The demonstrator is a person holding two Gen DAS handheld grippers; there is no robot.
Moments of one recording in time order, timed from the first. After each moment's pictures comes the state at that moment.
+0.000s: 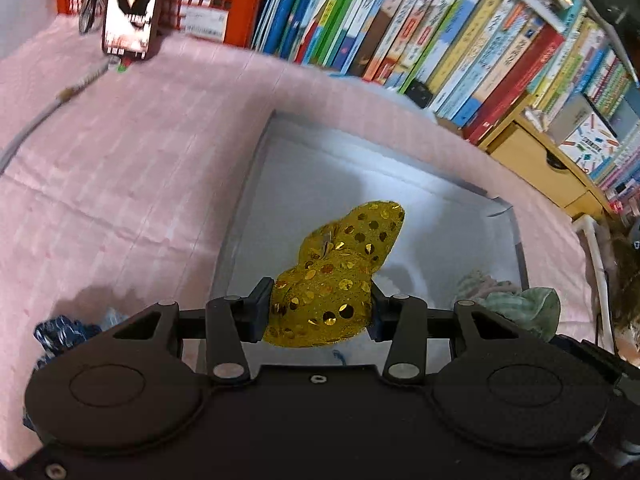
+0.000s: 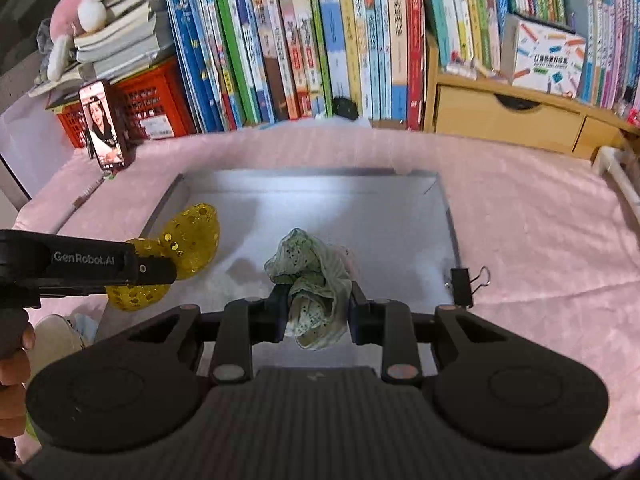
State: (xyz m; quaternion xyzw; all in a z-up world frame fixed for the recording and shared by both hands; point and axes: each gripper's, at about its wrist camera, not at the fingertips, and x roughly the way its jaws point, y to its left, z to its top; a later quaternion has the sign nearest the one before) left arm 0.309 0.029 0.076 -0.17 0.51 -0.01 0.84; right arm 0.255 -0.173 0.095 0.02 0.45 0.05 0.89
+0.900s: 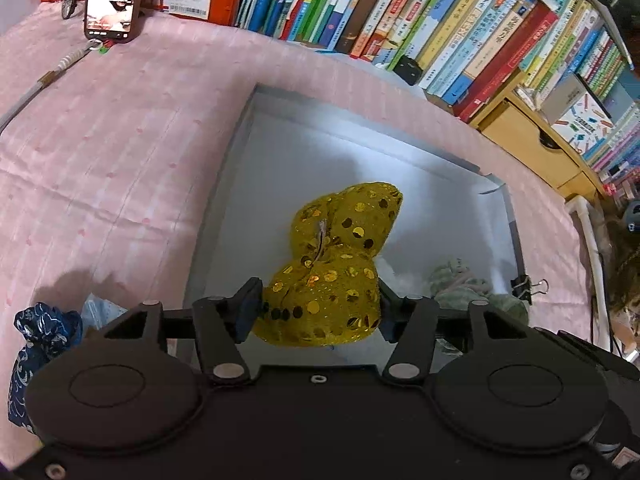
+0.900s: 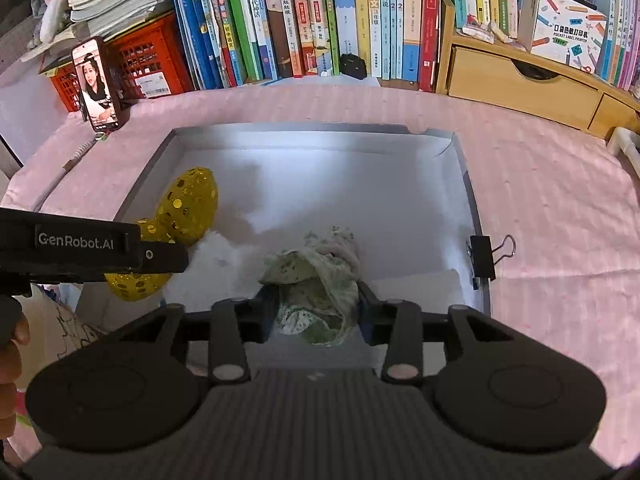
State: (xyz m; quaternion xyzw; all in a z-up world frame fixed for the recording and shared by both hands) left arm 0.309 0.021 0.071 -0.17 0.52 -0.04 0.83; right arm 0.262 -0.168 0.078 0.01 0.49 0.05 0.87
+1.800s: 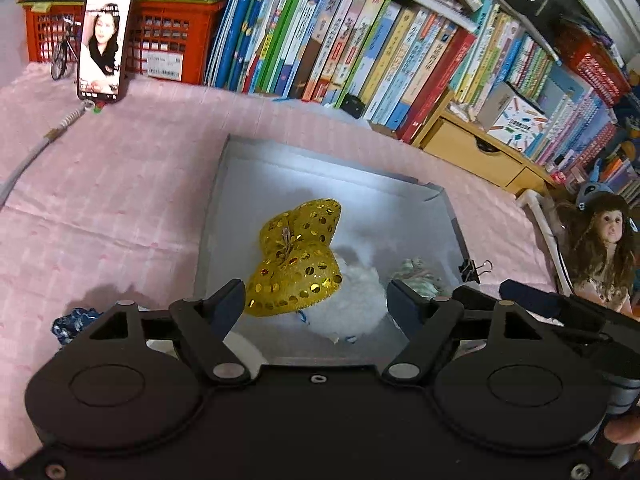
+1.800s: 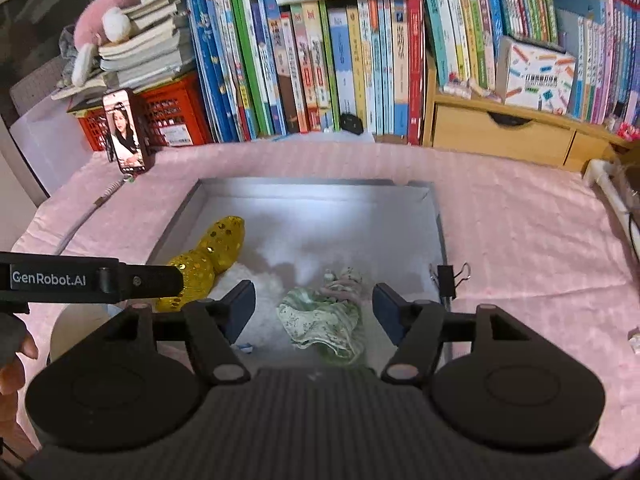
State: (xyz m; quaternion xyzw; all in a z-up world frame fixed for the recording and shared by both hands) left arm 0.252 0.029 0.128 -0.14 0.46 -0.09 0.87; right arm 0.217 -0.180 0.131 0.02 0.42 0.06 0.91
